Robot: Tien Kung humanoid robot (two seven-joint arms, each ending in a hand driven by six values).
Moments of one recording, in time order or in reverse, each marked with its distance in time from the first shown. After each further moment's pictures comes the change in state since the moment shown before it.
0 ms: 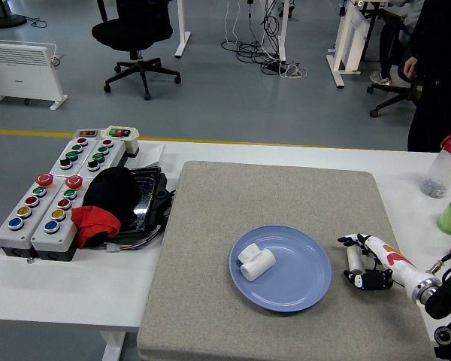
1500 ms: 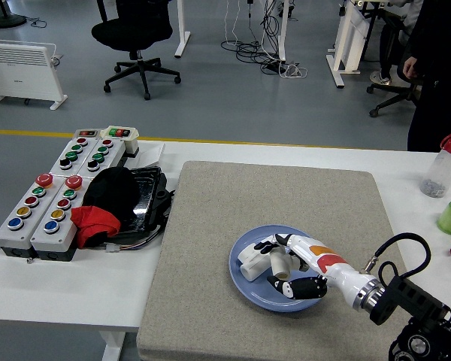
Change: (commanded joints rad) left arm 0.004 0.001 -0.007 0.000 0.018 -0.005 0.003; right arm 0.021 0.002 -0.272 0.346 0.011 -0.050 0.022
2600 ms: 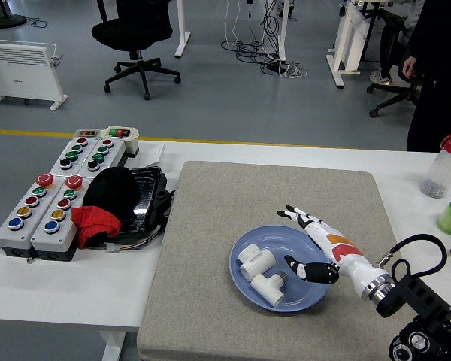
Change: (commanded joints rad) left arm -0.007 0.001 0.002 0.000 -0.006 -0.001 -0.002; right arm -0.015 0.016 0.072 -0.076 0.056 -0.224 0.008
